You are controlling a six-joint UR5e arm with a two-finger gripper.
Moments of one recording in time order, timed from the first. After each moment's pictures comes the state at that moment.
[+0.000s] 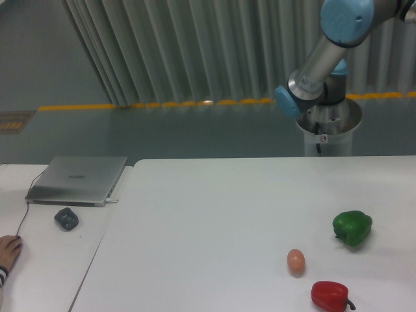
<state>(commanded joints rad) 2.87 -2.17 -1.34 -0.95 1.47 1.80</state>
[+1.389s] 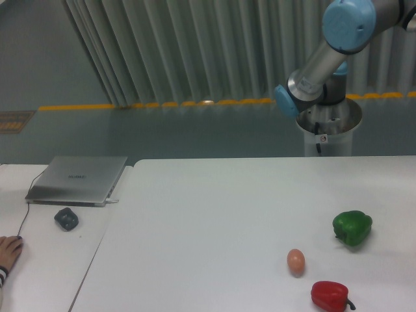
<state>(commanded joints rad) 2.82 -2.18 -1.34 -0.96 1.60 1.68</state>
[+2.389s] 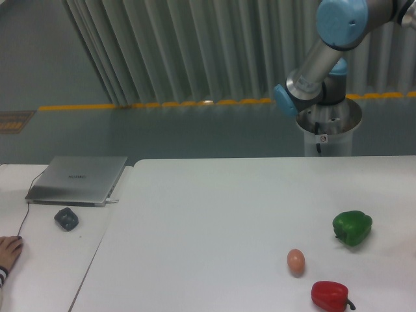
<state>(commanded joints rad) 2.85 -2.15 -1.21 -1.20 1.53 1.68</state>
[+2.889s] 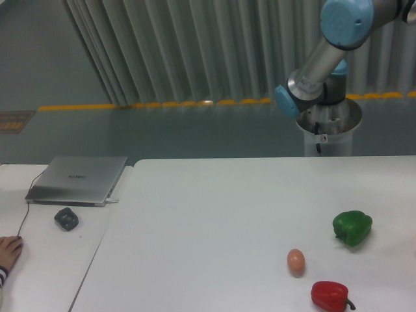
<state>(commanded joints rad) 2.85 -2.18 -1.22 -1.16 1.52 1.66</state>
